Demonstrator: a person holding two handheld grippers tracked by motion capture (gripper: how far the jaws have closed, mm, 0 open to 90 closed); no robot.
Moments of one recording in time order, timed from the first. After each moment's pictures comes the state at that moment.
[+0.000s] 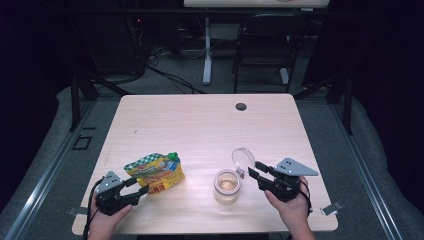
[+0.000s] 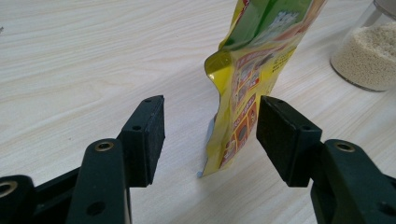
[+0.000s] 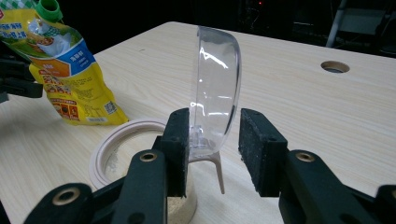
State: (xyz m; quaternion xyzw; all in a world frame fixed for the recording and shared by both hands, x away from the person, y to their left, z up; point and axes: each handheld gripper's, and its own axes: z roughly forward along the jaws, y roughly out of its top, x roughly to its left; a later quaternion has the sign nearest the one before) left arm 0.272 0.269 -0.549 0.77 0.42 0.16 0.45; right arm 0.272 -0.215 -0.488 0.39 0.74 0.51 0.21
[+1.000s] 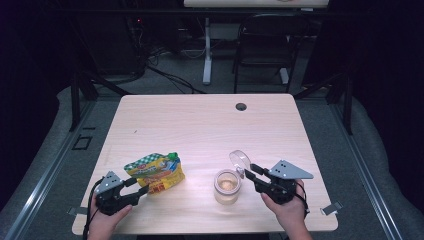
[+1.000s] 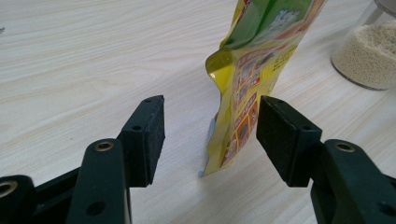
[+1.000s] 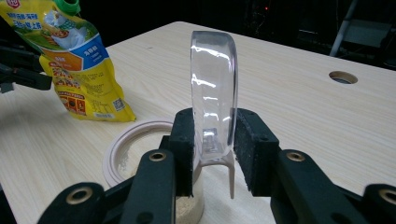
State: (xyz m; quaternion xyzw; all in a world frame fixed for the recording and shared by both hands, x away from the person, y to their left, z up) left arm 0.272 0.270 -0.549 0.77 0.42 0.16 0.45; right arm 0.266 -0.203 -0.487 0.37 0.75 0.51 0.22
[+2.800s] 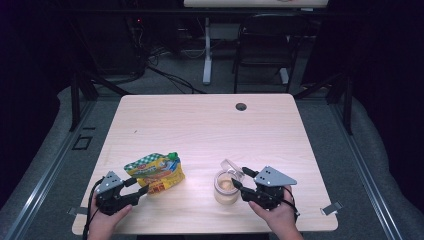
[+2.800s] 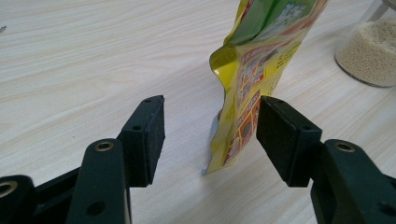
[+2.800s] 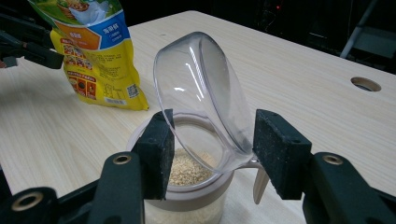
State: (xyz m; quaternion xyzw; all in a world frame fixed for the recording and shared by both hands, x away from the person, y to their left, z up) left arm 0.272 0.270 -0.550 0.78 0.42 0.17 0.44; right arm 0.259 -0.175 -0.498 0.33 0.77 0.49 0.23
